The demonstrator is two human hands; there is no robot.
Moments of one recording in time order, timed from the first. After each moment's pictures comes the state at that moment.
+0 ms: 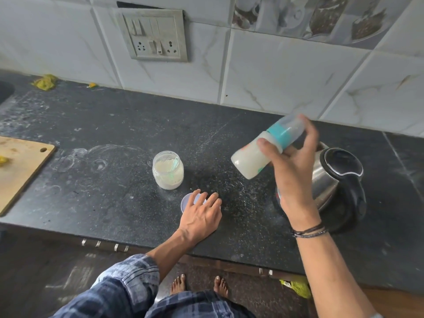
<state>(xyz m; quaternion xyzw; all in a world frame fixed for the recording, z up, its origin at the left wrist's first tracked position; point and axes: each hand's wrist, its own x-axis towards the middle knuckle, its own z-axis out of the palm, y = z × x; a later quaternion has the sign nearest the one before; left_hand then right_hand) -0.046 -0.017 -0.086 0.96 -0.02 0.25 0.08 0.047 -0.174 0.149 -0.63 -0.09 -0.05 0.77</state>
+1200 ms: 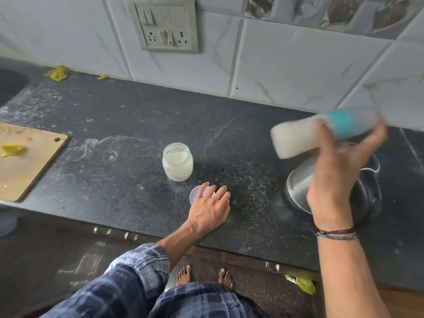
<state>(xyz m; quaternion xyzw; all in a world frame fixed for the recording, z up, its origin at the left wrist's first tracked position) -0.046 -0.018 -0.087 0.97 -0.03 0.24 0.09 0.044 -0.189 0.166 -0.58 -0.07 -0.17 0.79</state>
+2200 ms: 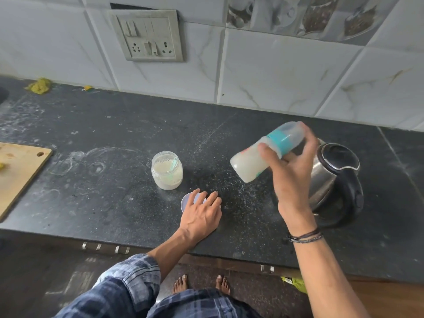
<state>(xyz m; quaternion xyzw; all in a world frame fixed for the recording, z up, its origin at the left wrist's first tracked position) -0.047 -0.016 -0.084 0.97 -0.03 0.23 0.08 0.032 -0.179 0.138 -0.63 -0.06 -0.08 0.77</state>
